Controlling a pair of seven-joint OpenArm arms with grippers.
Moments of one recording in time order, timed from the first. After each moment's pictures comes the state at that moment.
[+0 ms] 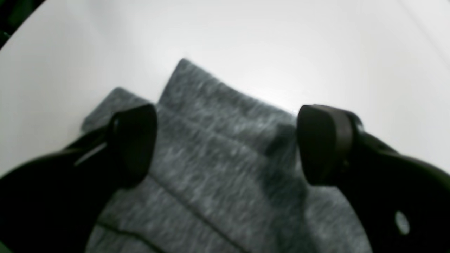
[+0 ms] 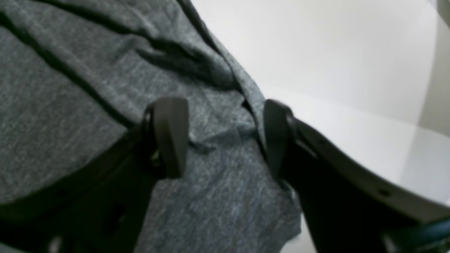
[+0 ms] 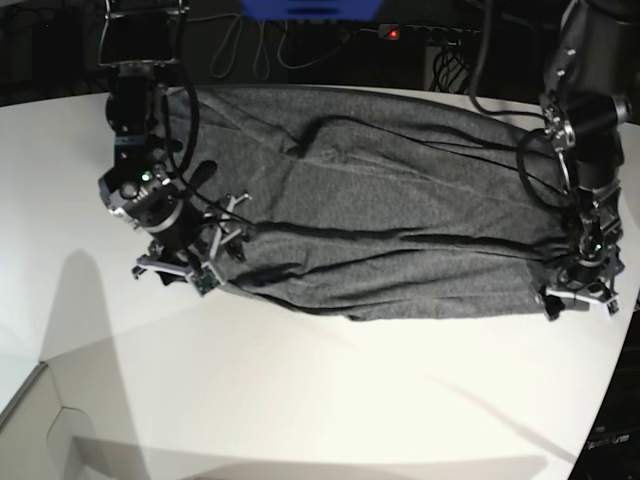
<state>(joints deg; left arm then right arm) -30.9 -22.5 -20.1 23.6 -12.8 -13.7 0.9 -0.6 2.9 4.0 96.0 -9.7 35.9 -35.6</state>
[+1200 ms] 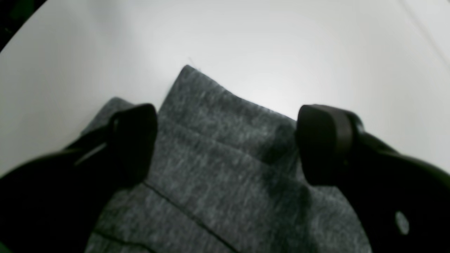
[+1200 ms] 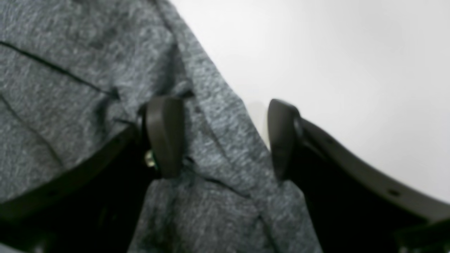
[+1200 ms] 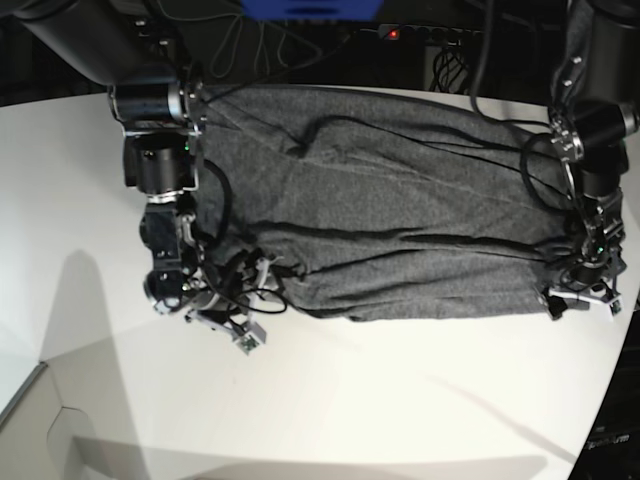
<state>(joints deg) -33.1 -23.7 -19.7 17.8 -12.4 -13.6 -0.9 26.7 -0.9 4.2 53.0 -9.7 39.7 -38.5</state>
